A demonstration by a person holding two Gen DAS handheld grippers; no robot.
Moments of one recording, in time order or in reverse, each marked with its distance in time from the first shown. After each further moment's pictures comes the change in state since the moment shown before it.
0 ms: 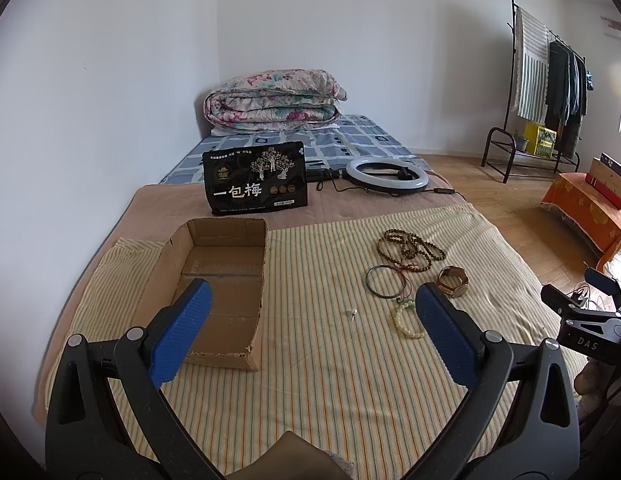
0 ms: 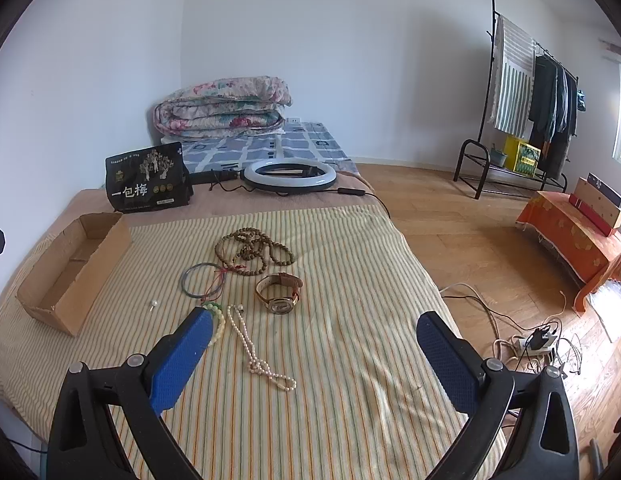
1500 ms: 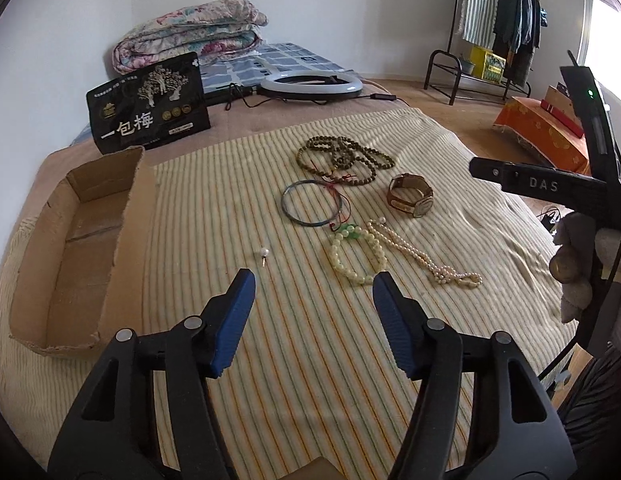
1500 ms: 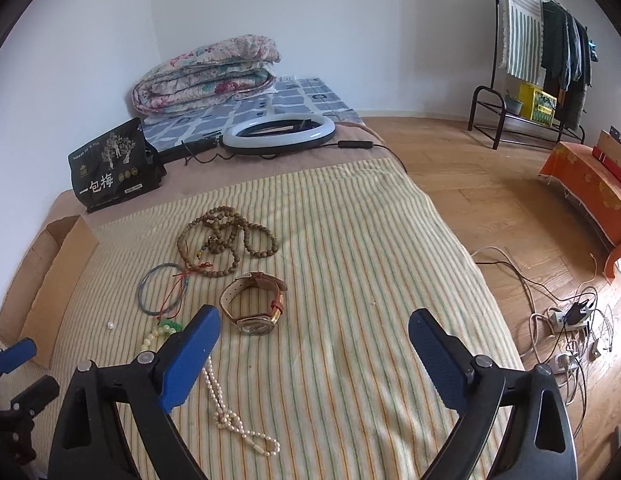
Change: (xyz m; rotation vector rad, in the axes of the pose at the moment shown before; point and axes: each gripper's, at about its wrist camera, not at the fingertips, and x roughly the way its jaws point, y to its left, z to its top) left arm 0.118 -0.071 -0.058 0.147 0.266 -0.229; right arm 0.131 -0.025 0.019 0.101 0.187 0.086
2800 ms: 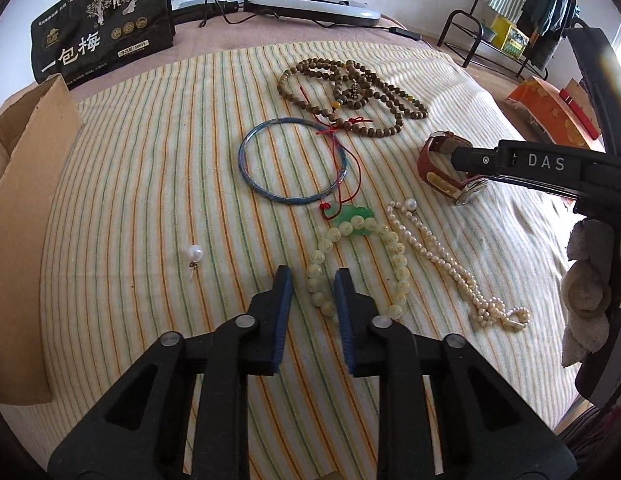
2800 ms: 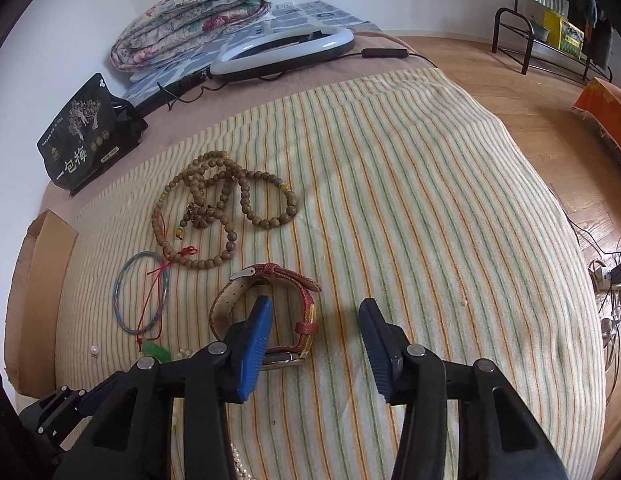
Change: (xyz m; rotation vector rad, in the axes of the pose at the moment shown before) left arm 0.120 -0.002 0.013 -0.098 0.228 -0.043; right arm 0.104 0.008 0.011 0.087 0.274 0.068
